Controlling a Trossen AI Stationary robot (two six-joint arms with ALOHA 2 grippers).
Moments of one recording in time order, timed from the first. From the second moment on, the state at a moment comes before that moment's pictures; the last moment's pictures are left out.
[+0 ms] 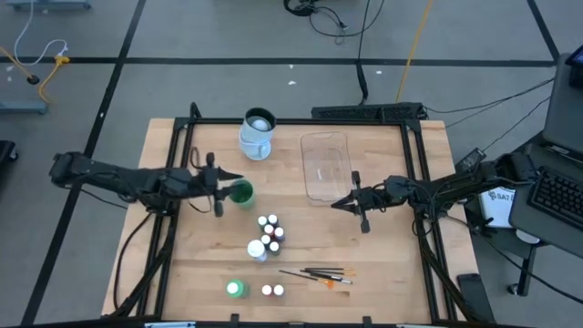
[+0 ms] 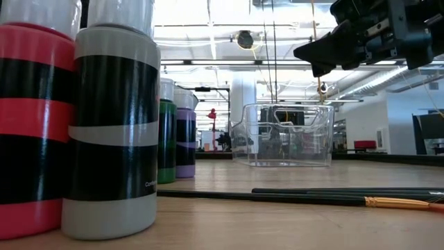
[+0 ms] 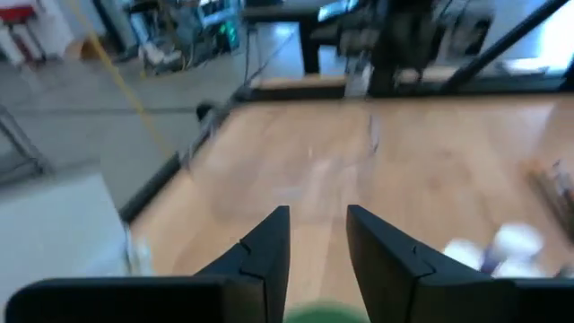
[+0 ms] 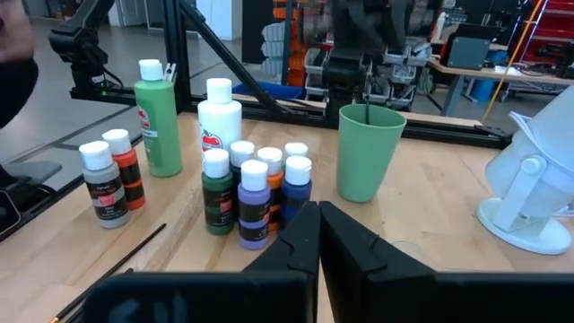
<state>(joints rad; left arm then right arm) -0.15 0.69 0.46 0.01 -0.38 0.04 0.08 1.09 0.28 0.70 -0.05 -0.06</state>
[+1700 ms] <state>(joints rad) -0.18 0.28 0.01 0.37 -0.19 0.24 0.58 1.42 0.98 -0.71 0.41 0.51</state>
